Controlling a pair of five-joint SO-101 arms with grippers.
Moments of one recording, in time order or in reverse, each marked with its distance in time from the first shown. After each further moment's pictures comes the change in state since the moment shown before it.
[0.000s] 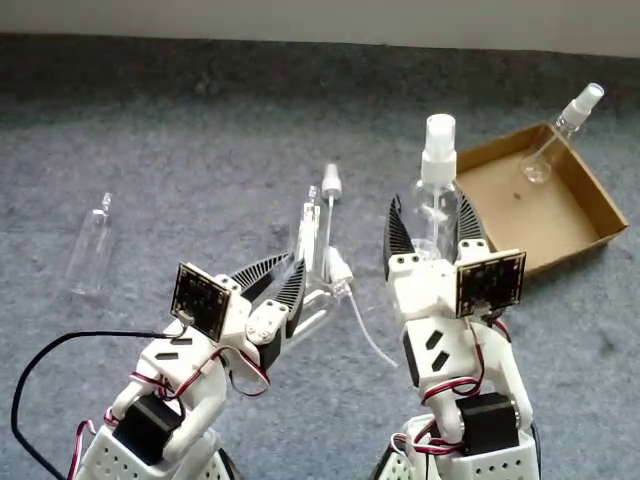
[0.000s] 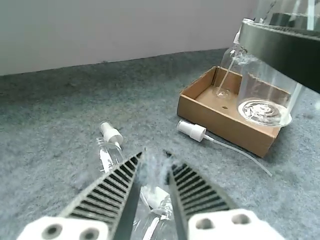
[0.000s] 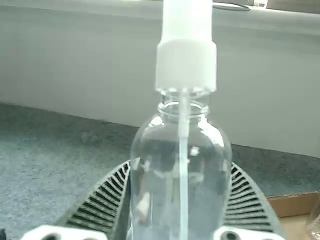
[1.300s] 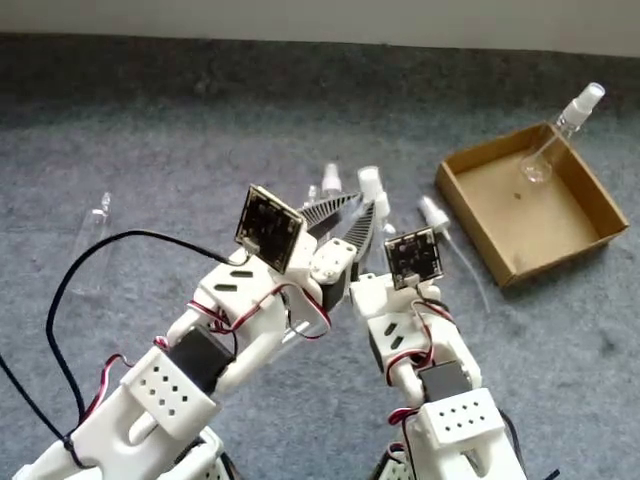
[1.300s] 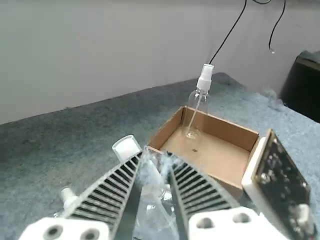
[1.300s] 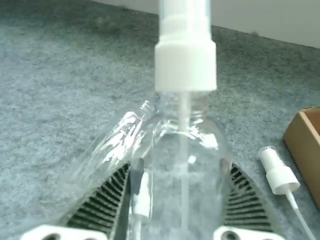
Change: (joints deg) left arm 6.2 45.8 -24.0 -27.8 0.1; right arm -5.8 20.6 18.5 -18.0 0.0
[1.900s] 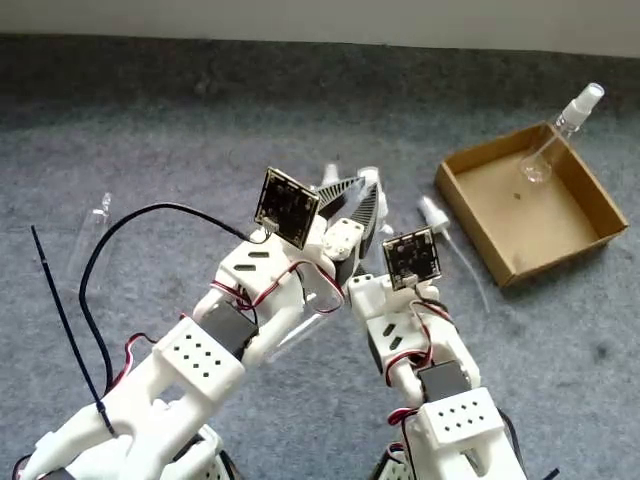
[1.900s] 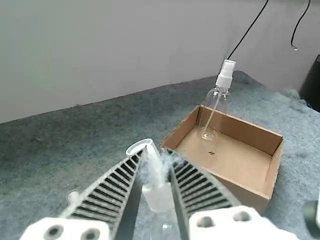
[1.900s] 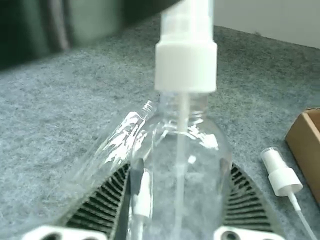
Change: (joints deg) left arm -2.6 14.4 0.0 -14.6 0.0; right arm -0.4 0.0 0.0 0.0 0.0
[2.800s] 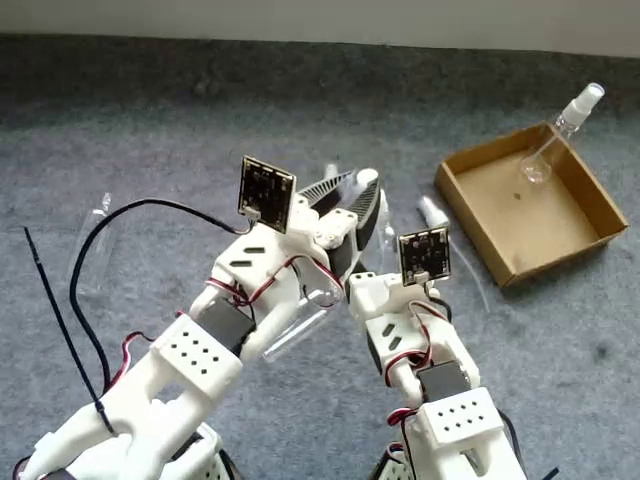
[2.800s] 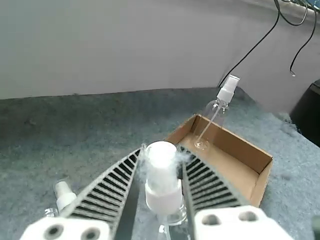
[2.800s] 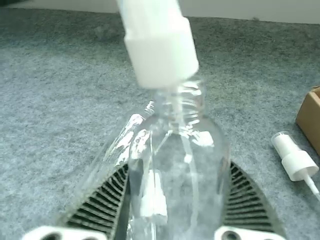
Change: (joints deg) left arm -2.8 0.4 -0.8 0.1 9.1; right arm -0.1 0.0 0.0 0.0 -8.4
